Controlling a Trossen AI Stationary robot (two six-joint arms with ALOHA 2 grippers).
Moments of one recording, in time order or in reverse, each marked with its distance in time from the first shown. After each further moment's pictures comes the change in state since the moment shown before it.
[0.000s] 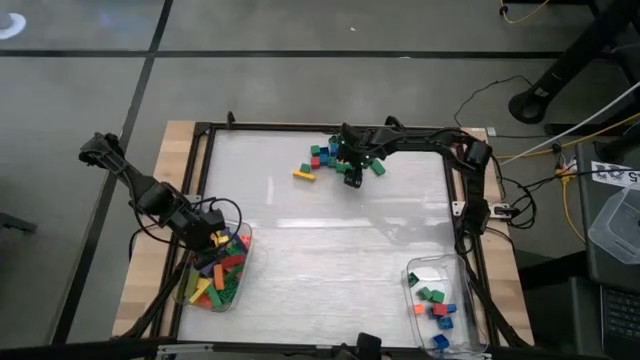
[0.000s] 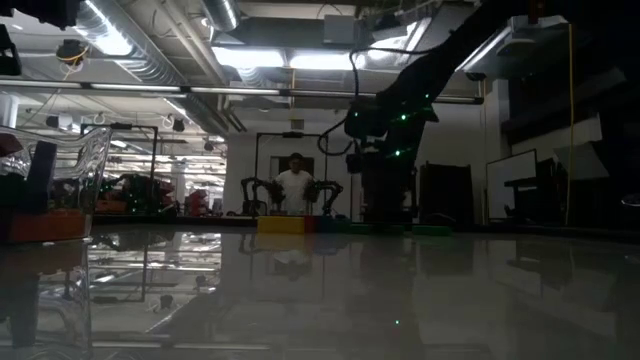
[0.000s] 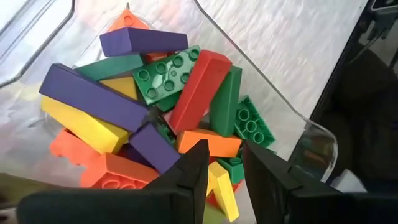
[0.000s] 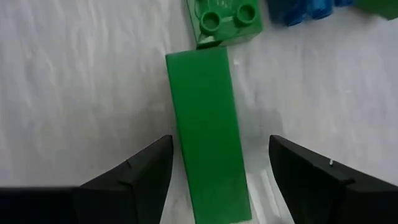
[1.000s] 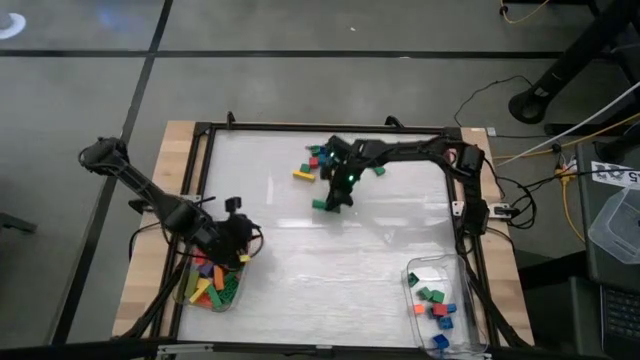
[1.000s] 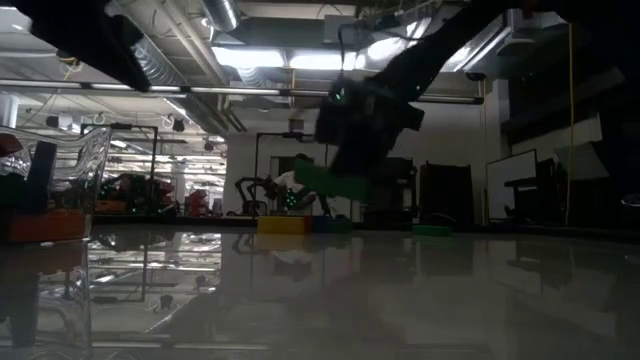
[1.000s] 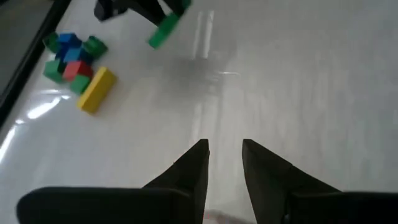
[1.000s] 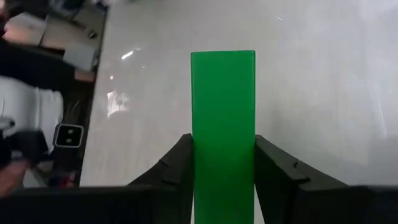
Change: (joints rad) left arm 0.036 0.259 -0.001 0.339 -0.651 0.695; right arm 0.133 0.034 0.043 0.126 -0.863 0.167
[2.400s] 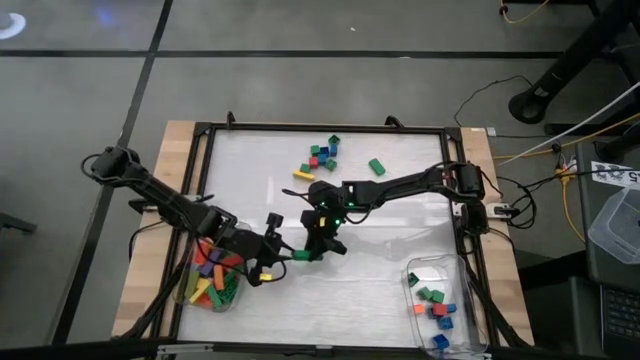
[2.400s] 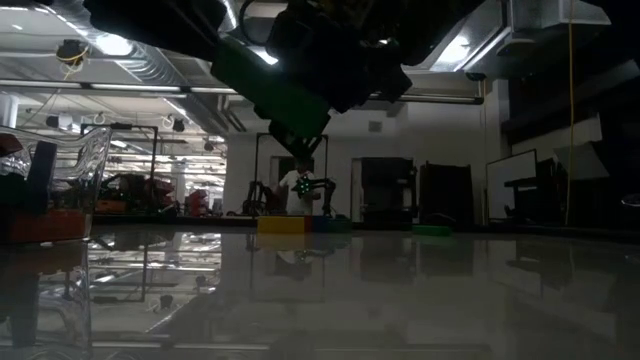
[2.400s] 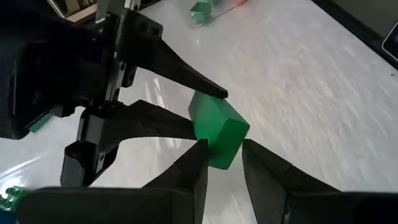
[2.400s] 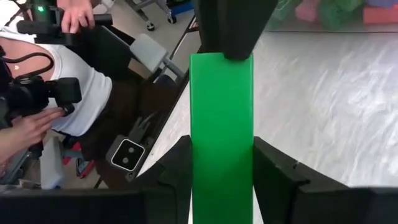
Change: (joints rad) left arm 0.123 0.214 0.000 0.571 0.298 0.600; right arm 0.346 -0.003 0.001 0.444 -0.003 0.205
